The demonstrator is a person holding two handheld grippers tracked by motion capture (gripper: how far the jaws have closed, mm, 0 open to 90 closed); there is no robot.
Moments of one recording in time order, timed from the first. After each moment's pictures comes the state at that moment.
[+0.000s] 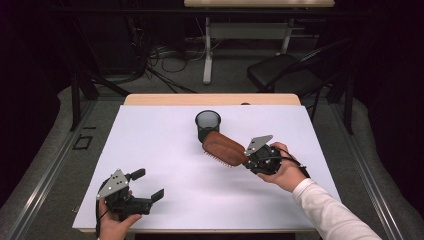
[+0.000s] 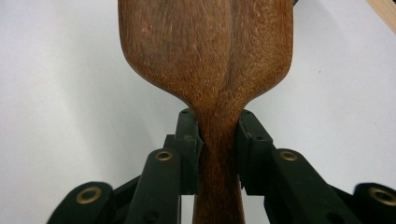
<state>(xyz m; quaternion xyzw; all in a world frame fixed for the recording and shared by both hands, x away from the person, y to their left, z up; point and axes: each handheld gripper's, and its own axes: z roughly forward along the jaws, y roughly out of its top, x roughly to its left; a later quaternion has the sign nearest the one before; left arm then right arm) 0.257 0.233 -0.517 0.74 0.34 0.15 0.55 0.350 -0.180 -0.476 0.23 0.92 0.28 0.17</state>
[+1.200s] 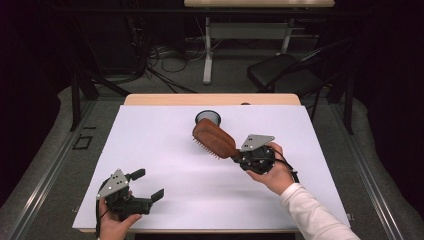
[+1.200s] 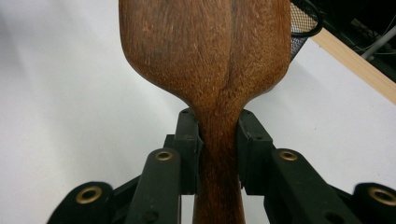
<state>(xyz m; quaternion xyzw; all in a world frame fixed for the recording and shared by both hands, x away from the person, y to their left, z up) 0.258 0.234 -0.518 0.74 0.34 0.15 0.55 0.343 -0.161 -0.467 0.25 0.87 0.39 0.20</state>
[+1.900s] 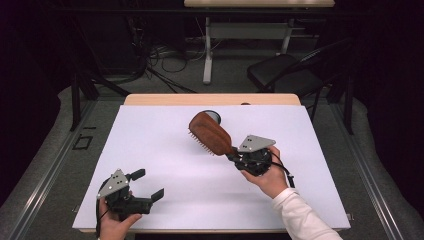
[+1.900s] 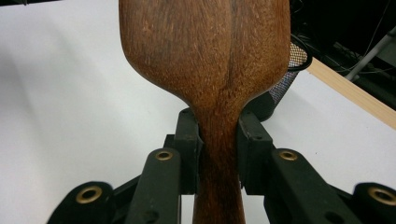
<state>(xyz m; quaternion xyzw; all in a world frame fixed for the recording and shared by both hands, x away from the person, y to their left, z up) 0.259 0.233 -0.519 0.74 0.35 0.15 0.55 0.334 -0.150 -0.464 0.26 0.83 0.44 0.22</state>
